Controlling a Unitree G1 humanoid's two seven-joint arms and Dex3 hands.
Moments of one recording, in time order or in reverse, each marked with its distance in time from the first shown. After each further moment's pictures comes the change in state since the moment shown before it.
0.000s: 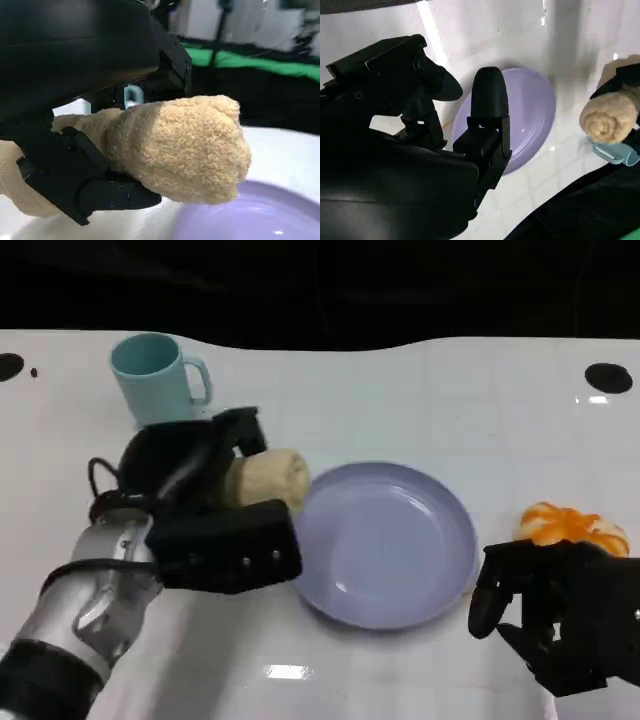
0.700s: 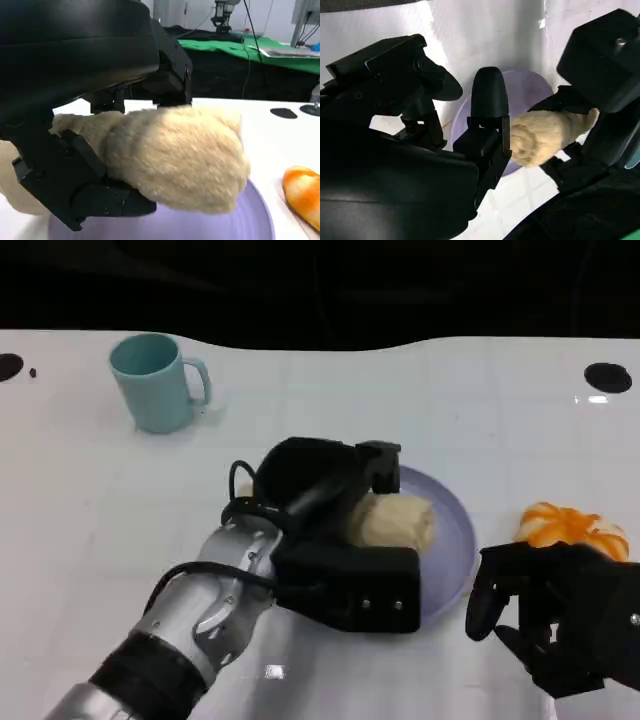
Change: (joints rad) left arm -0.080 -0.209 -0.162 0.096 0.130 0.007 -0.026; right arm -0.001 -0.001 0.010 0.012 -0.006 -0.021 0.000
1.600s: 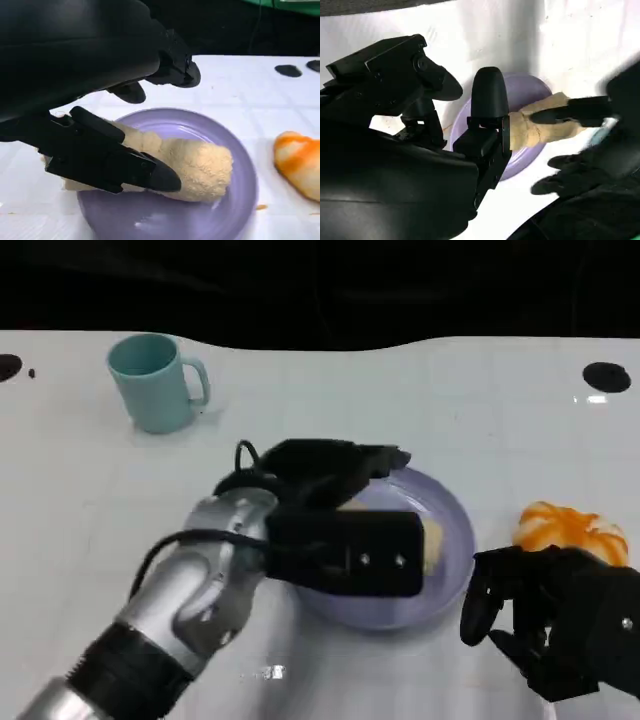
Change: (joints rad) left arm 0.010 0.082 0.032 -0.295 -0.113 0.206 -0.434; right arm -0.003 -0.003 0.019 0.000 -0.007 0.003 0.002
